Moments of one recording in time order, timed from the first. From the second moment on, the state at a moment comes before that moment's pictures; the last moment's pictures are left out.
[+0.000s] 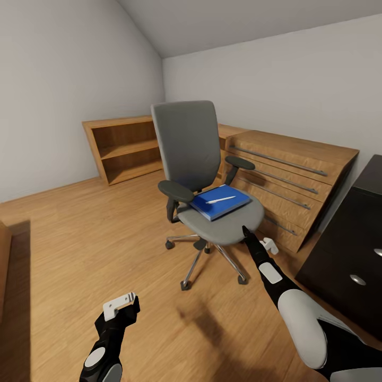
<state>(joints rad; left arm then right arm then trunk) -0.10 0.12 -0.39 -1.47 0.54 0.12 0.67 -0.92 0.02 -0.38 -0.29 -0.66 -0.16 0.38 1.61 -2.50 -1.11</state>
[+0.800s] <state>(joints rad) -0.10 0.12 -0.39 -1.47 0.54 0.12 0.67 -0.92 0.02 -0.38 -0.29 -0.66 -0.16 0.38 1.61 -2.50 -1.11</state>
